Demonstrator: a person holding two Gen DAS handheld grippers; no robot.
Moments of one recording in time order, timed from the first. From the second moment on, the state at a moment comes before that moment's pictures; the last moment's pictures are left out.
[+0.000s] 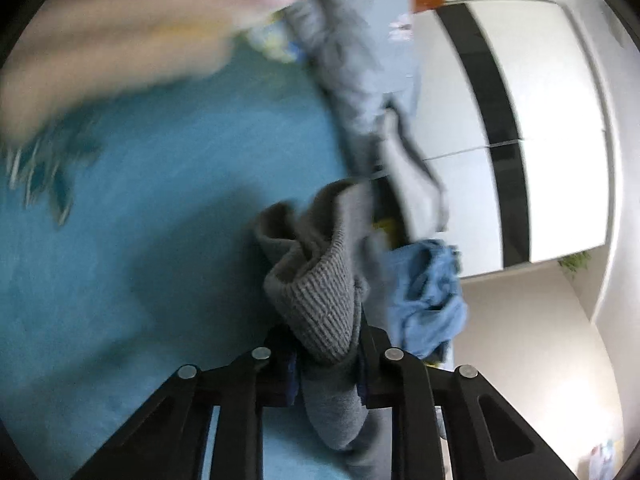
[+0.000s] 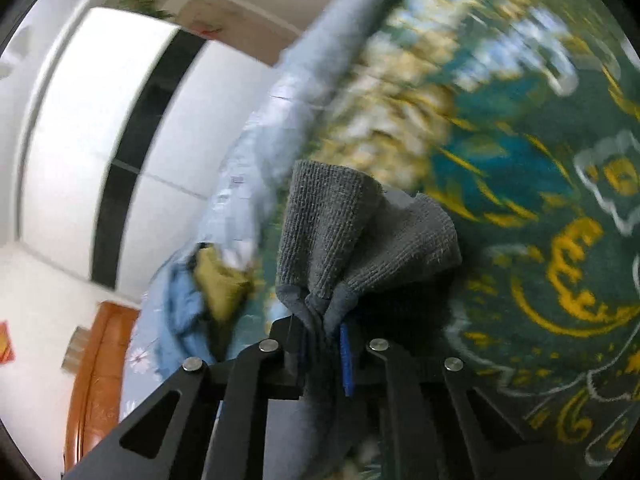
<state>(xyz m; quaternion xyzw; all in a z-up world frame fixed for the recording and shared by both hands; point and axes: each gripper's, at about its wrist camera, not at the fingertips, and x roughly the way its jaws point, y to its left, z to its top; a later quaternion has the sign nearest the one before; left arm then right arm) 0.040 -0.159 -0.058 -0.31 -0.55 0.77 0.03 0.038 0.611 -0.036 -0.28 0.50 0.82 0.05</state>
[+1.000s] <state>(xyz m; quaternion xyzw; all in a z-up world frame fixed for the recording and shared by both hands) 0.206 -0.204 -0.057 -0.35 -0.47 0.81 0.02 0.166 0.628 -0.083 -0.34 0.47 0.81 -0.02</state>
